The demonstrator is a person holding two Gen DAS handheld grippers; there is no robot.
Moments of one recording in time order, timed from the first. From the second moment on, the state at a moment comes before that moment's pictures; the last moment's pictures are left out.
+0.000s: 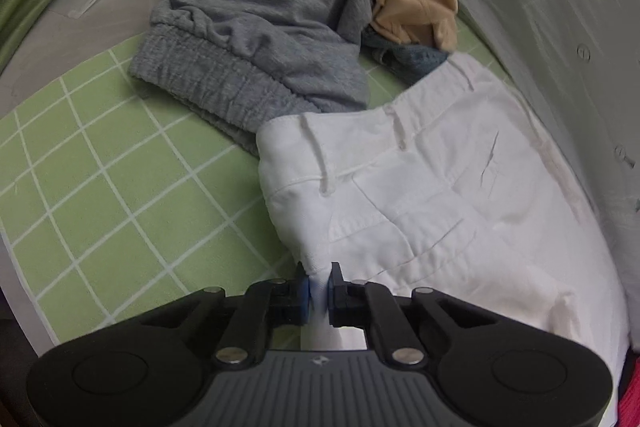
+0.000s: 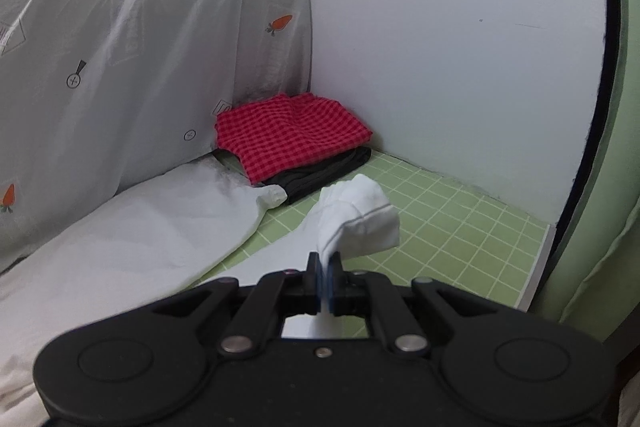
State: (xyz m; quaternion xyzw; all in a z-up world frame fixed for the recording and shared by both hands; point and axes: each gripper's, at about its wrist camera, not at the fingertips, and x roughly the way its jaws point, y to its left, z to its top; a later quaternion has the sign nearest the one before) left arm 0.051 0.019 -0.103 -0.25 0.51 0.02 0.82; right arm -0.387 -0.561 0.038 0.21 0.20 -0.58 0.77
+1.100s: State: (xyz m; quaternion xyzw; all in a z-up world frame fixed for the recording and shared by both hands) left arm 0.045 -0.040 0.057 -0.23 0.32 0.13 0.91; right arm -0.336 -0.647 0.108 0.23 0.06 -0.53 0.82
